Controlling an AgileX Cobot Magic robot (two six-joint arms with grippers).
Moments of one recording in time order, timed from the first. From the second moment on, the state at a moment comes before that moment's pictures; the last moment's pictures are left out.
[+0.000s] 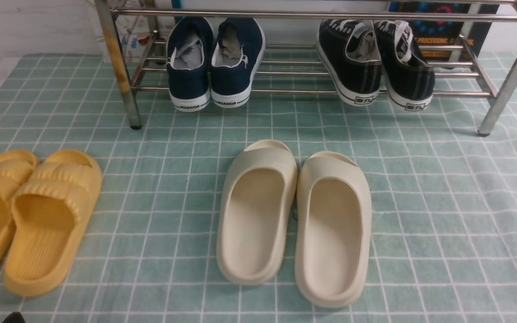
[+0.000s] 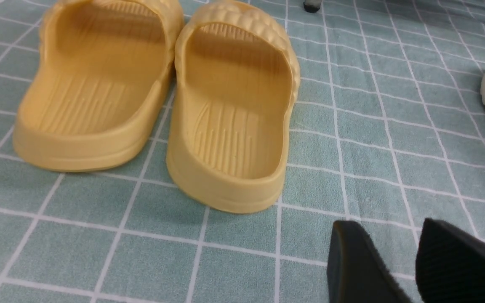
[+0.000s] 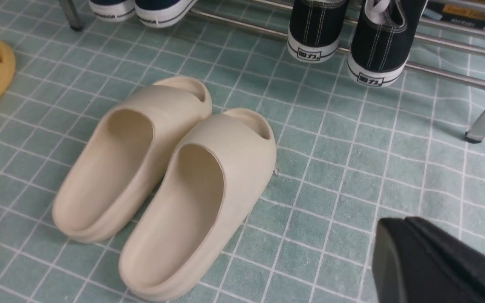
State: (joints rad) right arm 0.16 0.67 -0.94 0.26 0.84 -0.19; left arm 0.01 -0.01 0.03 -0.04 0.38 -0.17
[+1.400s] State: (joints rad) right arm -0.07 -0.01 0.03 -0.05 0.30 0.12; left arm 0.01 -0.01 0.03 -0.04 0.38 -0.17
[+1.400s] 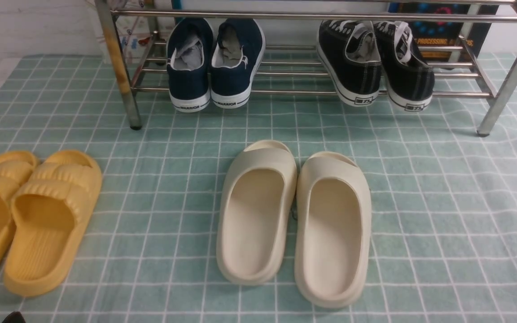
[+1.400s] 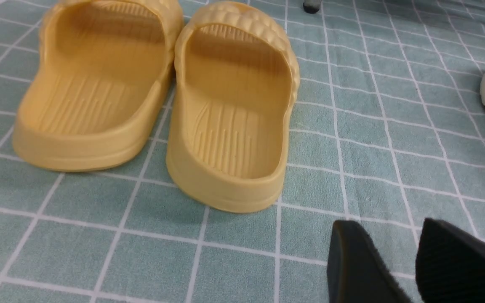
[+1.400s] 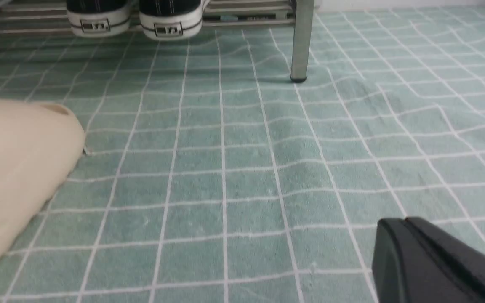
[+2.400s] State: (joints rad) right arm -0.07 -0.01 0.02 -0.06 0.38 0.12; left arm 0.01 -0.01 0.03 -0.04 0.38 -0.17
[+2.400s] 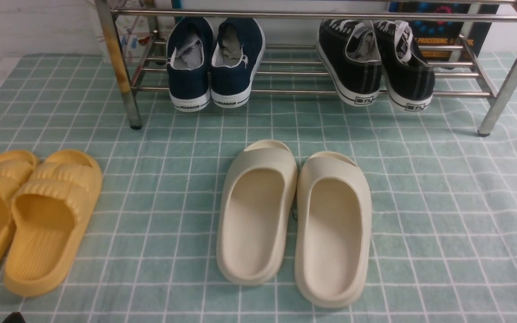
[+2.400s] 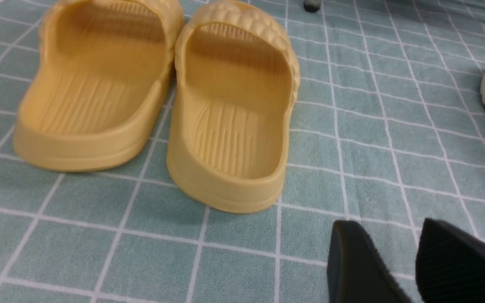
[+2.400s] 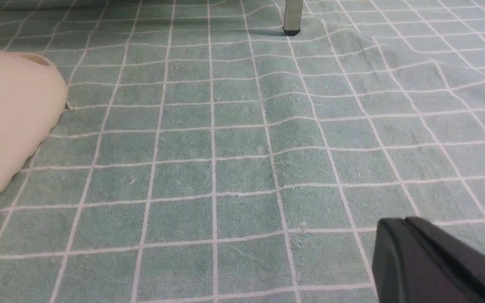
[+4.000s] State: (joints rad) right arm -0.07 -0.01 0.02 -0.06 0.38 0.12; left arm 0.01 -0.01 0.03 -0.04 0.38 -0.17
